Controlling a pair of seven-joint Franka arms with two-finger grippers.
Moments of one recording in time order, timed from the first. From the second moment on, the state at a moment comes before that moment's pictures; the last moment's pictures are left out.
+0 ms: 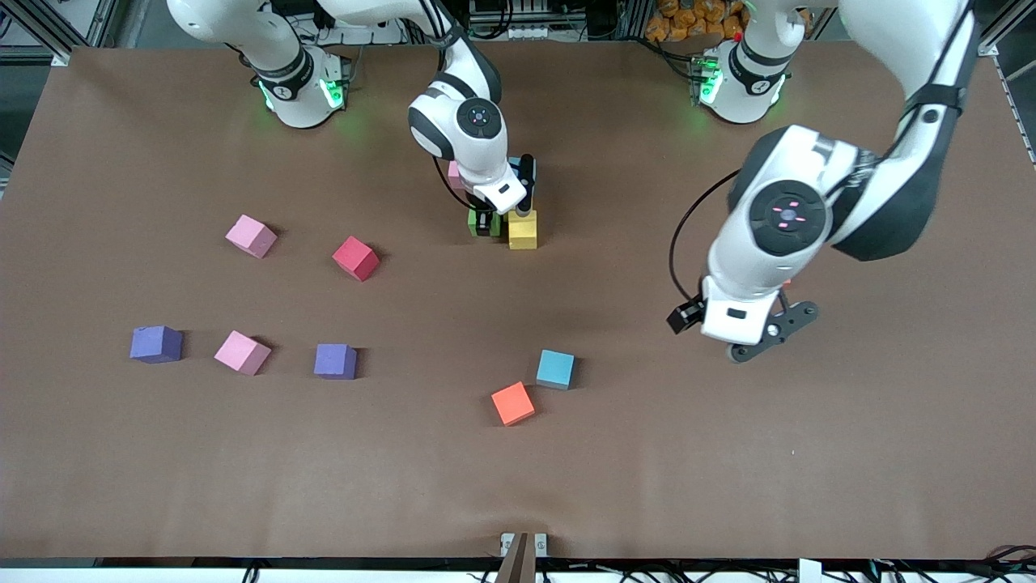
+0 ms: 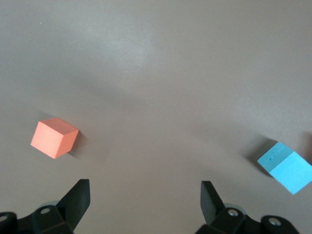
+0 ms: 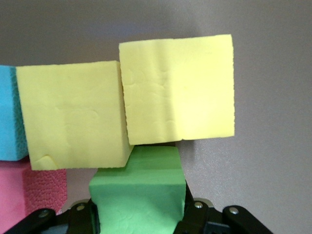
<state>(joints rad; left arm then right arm) 0.00 0.45 -0.49 -1.45 0.26 1.74 -1.00 1.03 0.44 -0.10 -2.12 0.05 2.50 -0.62</state>
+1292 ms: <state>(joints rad) -0.03 0.34 -0.36 -1.45 0.14 1.65 -0.76 1.02 0.46 -0.13 -2.08 0.05 2.49 -0.62</state>
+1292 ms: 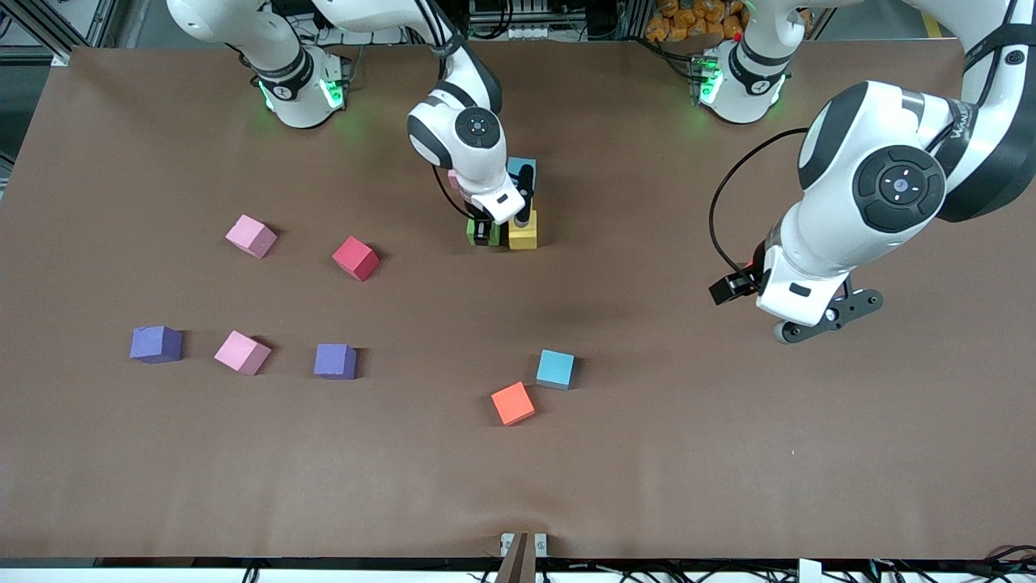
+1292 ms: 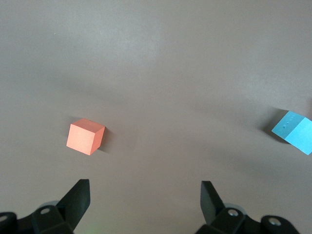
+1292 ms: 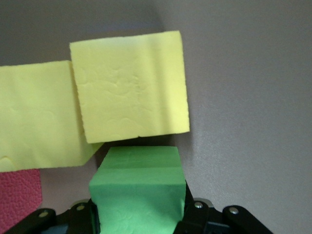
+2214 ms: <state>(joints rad) -0.10 0.25 -0.22 -1.53 0.05 1.64 -0.58 1.03 0.48 -0.13 -2.06 0.04 2.49 -0.62</state>
